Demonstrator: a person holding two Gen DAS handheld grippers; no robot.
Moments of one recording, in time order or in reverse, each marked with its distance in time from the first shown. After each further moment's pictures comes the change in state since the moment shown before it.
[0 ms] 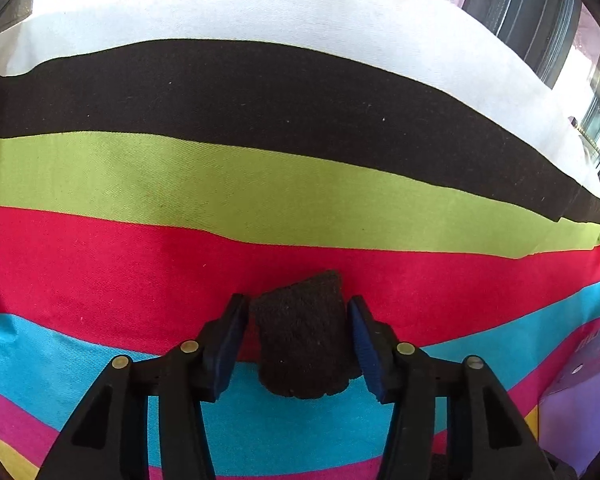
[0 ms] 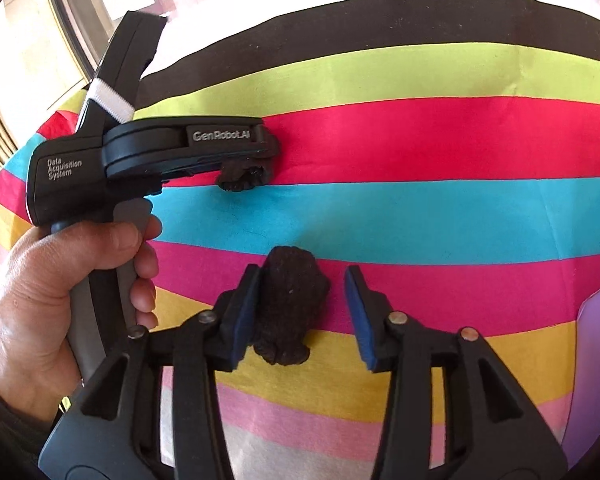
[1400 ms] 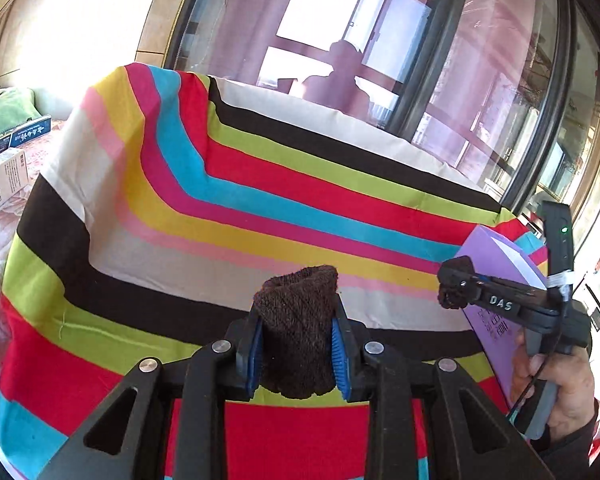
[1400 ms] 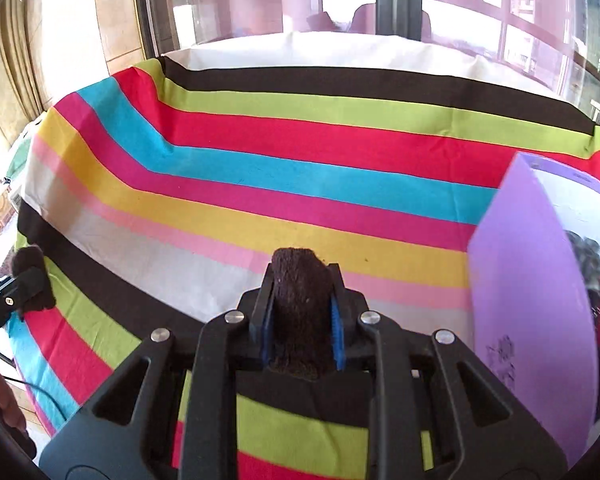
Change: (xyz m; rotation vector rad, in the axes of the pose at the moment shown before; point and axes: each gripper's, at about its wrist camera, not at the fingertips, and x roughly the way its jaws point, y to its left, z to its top) left arm -0.249 0.059 -0.235 -0.089 -0.321 -0.087; right arm -0.159 0.055 -0.076 -0.210 -0.095 -0.139
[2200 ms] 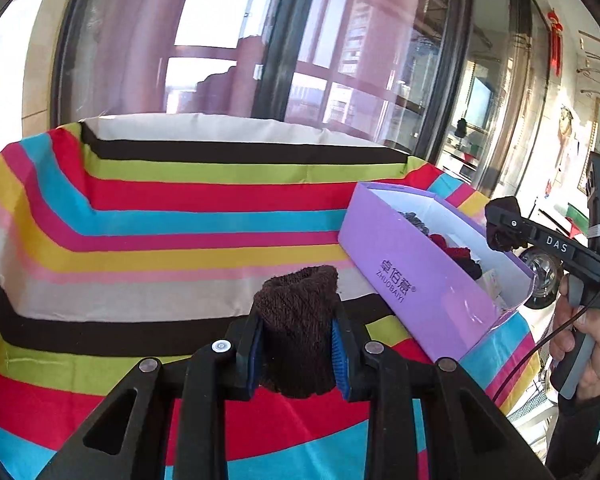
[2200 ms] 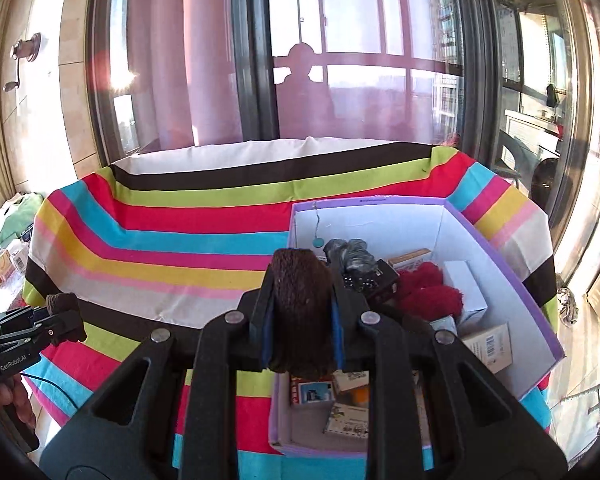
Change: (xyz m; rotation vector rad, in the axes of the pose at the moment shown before) left arm -0.020 -0.131 -0.013 0.282 0.032 -0.192; right arm -0.185 -0.104 -0.043 0.169 -0.273 -0.209
